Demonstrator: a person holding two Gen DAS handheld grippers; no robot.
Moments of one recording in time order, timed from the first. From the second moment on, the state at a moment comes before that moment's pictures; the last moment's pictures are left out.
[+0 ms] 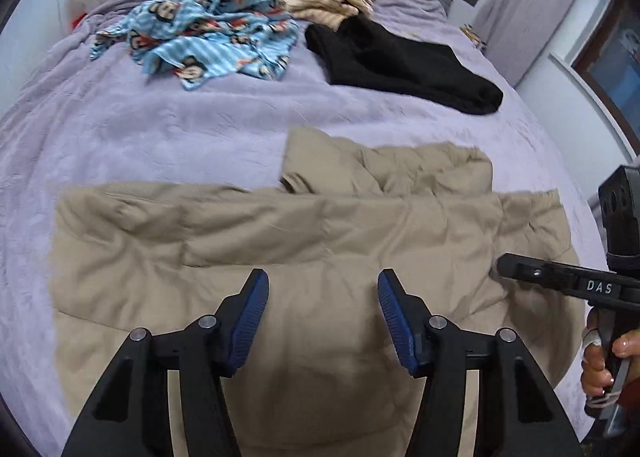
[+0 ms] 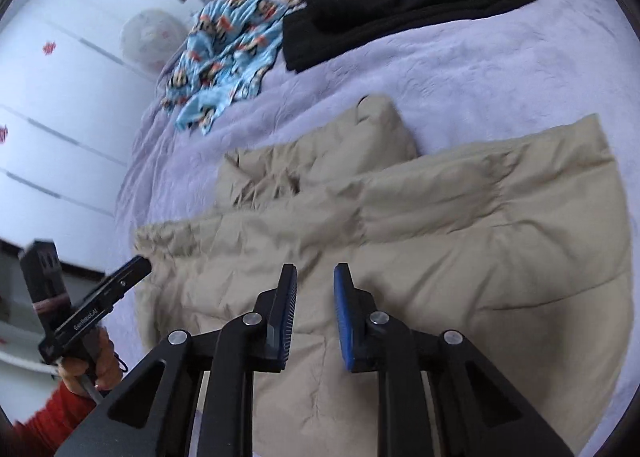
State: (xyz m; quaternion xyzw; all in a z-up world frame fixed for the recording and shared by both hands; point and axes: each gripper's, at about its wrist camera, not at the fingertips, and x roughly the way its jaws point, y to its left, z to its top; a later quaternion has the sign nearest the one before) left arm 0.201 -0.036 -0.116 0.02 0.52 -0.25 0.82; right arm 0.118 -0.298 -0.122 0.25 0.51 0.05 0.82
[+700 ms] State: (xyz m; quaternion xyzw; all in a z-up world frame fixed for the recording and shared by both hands) left arm 0.298 0.058 -0.187 -0.05 0.54 -0.07 0.84; right arm 0.100 -0.440 -0.169 0.26 0.50 -0.11 0.82
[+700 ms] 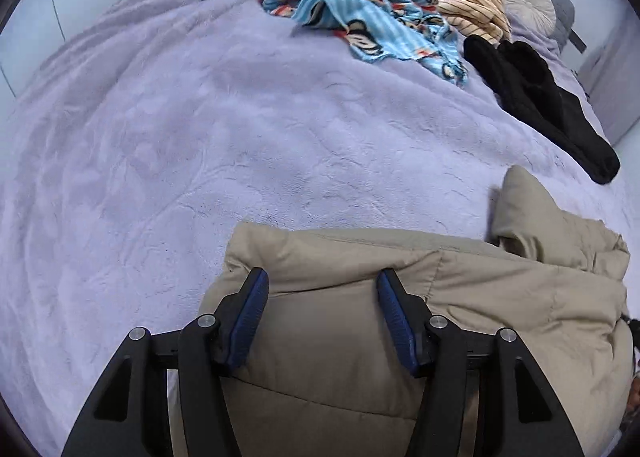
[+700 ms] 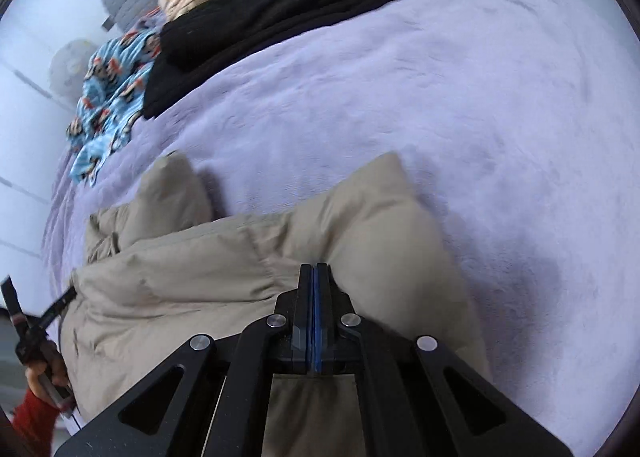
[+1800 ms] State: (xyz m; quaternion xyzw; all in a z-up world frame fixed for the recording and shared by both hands) left arm 0.149 0.043 -0.104 0.02 0.59 -0.07 0.81; right arm -0.019 -0.356 -0.113 0.32 0.49 -0.09 0.81
